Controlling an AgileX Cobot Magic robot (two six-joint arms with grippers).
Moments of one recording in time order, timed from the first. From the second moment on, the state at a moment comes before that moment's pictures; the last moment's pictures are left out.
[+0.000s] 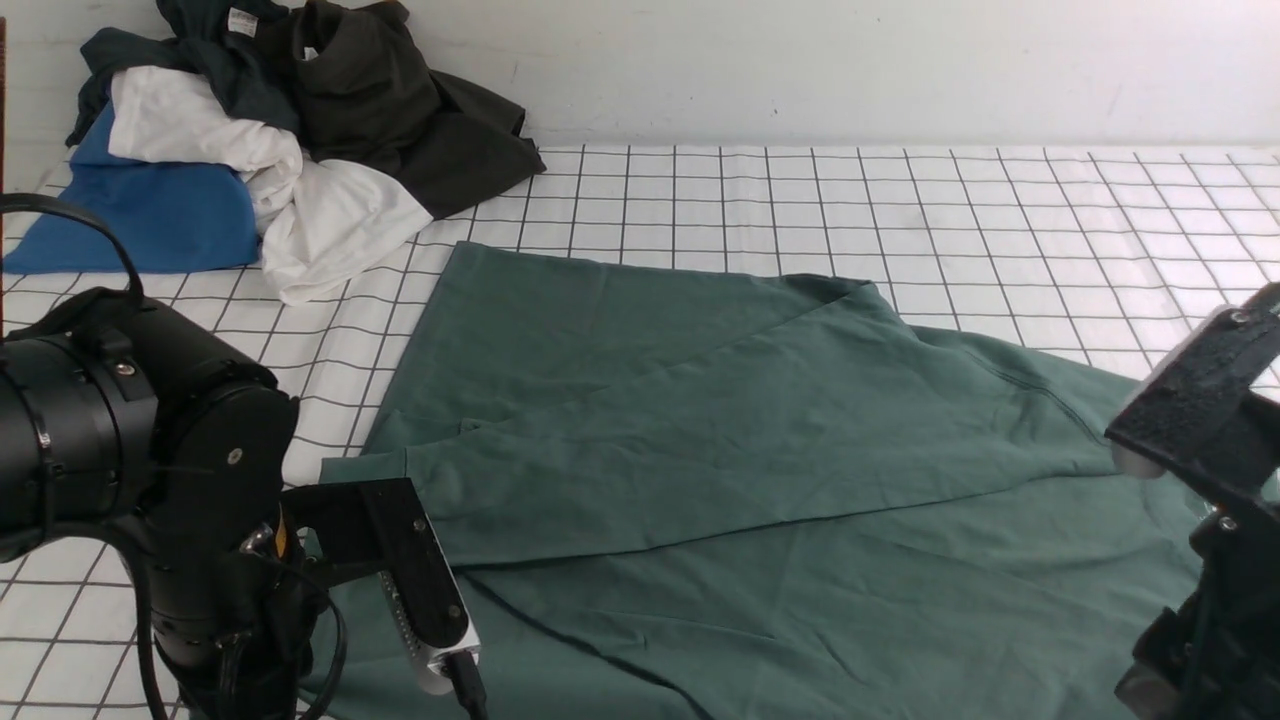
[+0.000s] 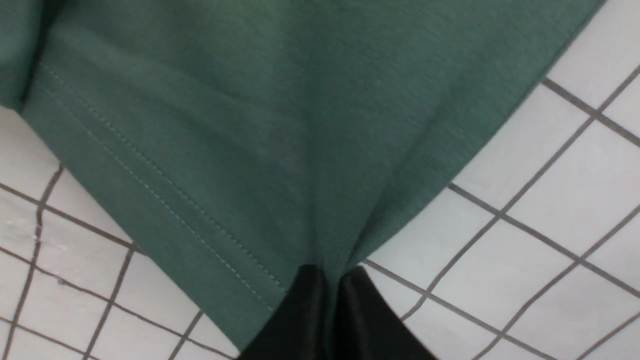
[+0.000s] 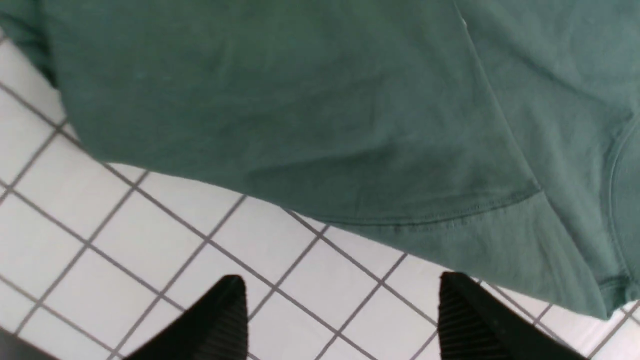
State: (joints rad) right arm 0.50 1.17 -0.89 -0.08 1.24 -0.16; left arm -0.46 1.45 -0.85 0.12 1.06 0.52
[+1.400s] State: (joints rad) right arm 0.38 1.55 -0.91 -0.25 1.05 -0.53; left arm -0.35 1.45 -0.97 0.14 0.99 0.49
